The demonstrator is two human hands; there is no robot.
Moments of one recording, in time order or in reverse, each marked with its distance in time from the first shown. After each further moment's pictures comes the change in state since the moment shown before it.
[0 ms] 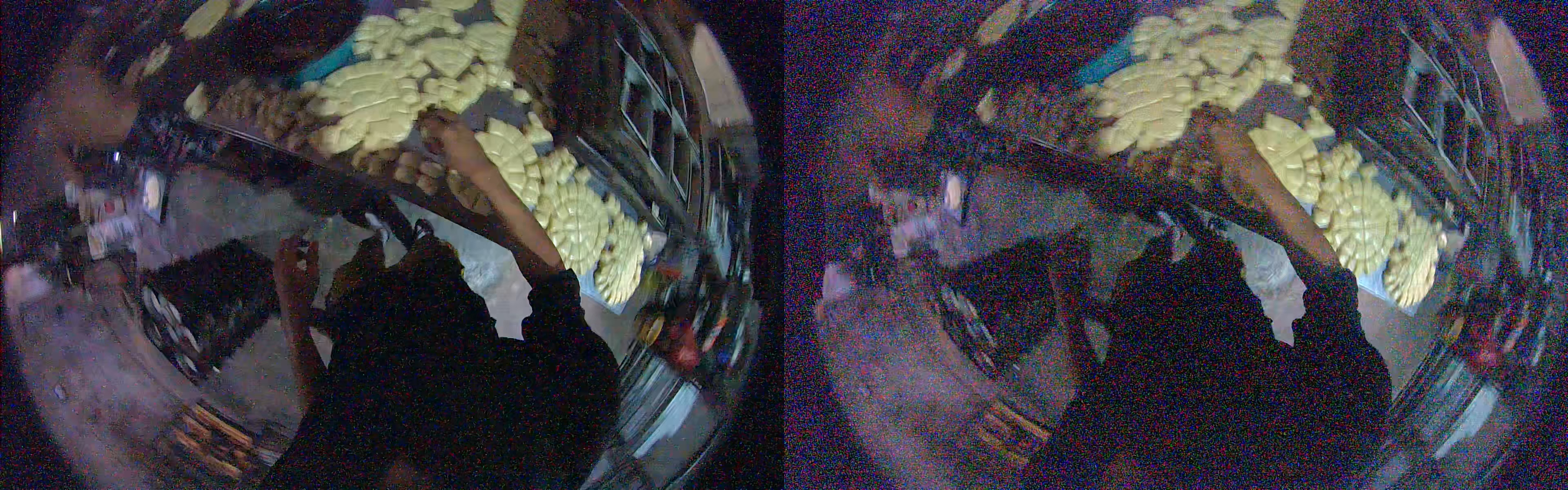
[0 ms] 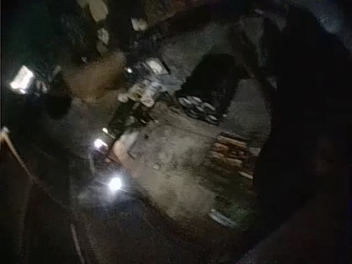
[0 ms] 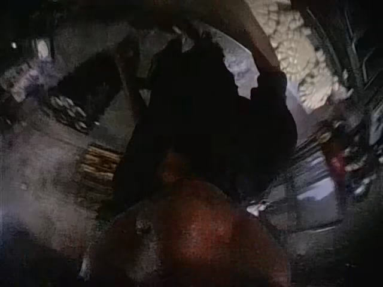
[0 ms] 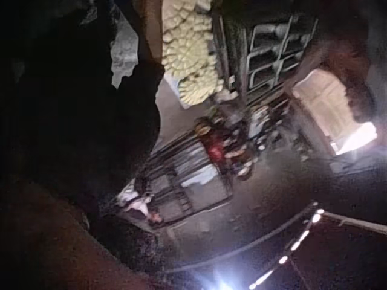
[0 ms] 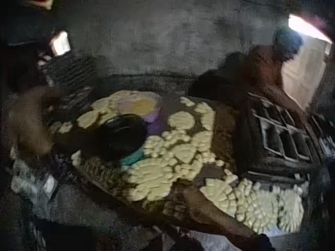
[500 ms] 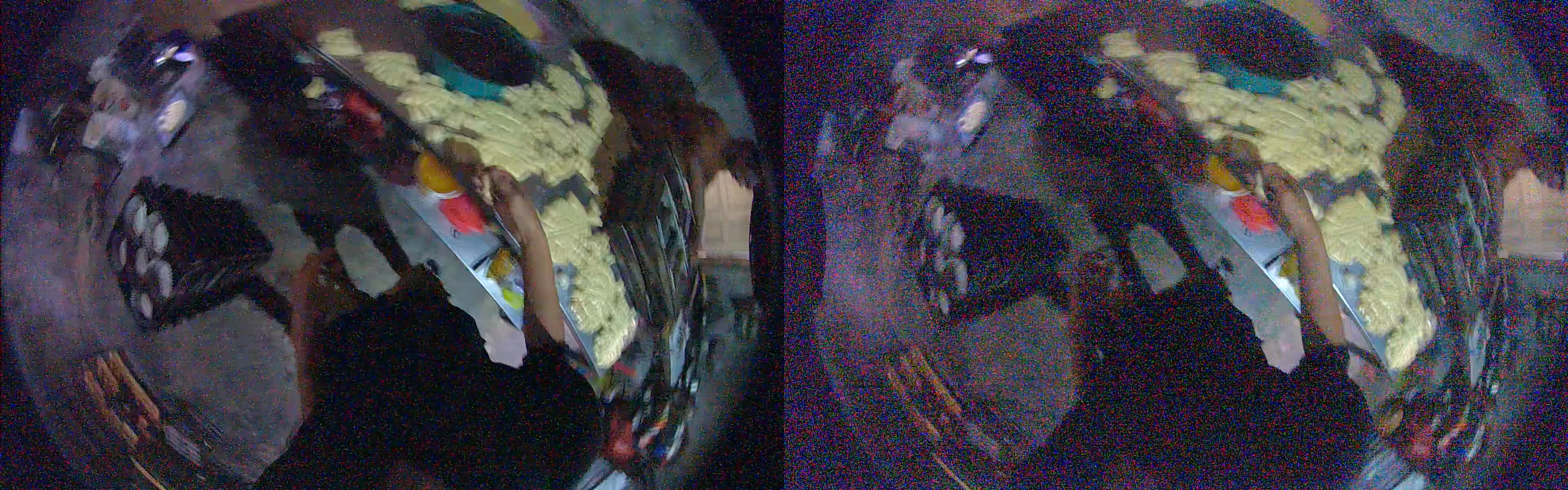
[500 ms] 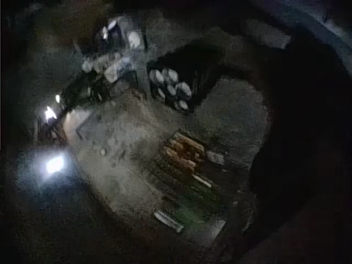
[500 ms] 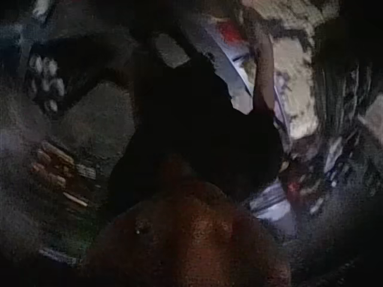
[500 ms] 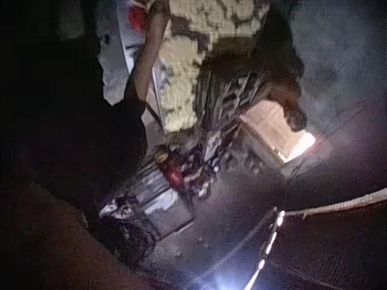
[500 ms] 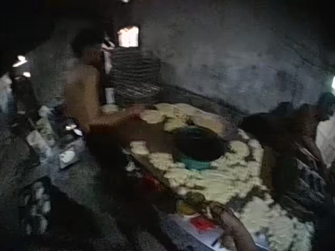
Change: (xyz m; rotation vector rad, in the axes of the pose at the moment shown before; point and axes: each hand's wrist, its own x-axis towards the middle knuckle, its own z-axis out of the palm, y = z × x) left_hand -0.115 -0.164 -0.048 -0.334 0.017 -0.393; right_hand 0.037 -0.206 0.039 1.210 -0.251 0.668
